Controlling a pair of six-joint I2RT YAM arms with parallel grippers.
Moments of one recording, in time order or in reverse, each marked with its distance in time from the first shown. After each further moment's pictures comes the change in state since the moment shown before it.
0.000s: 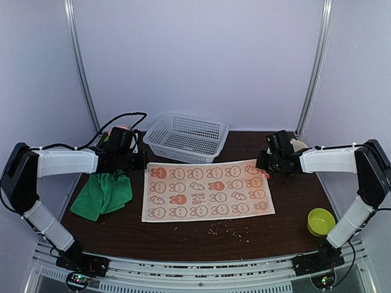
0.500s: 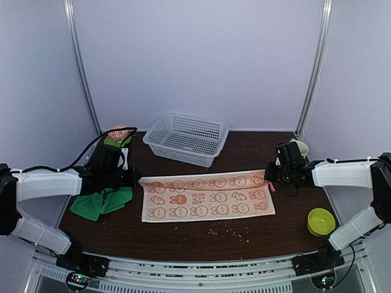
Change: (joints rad) left arm -0.032 -0.261 -0.293 0.056 0.016 -0.014; right arm 0.001 -0.182 -0.209 0.008 -0.016 -0.021
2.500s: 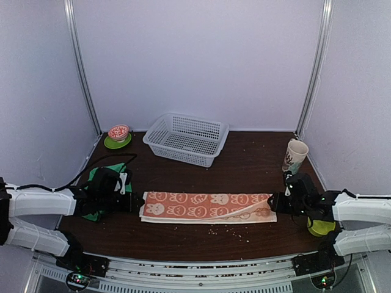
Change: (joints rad) left arm -0.089 -0.128 -0.237 -0.018 0.079 -0.079; right arm 0.175 -0.391 -0.368 -0.091 -0.024 0.137
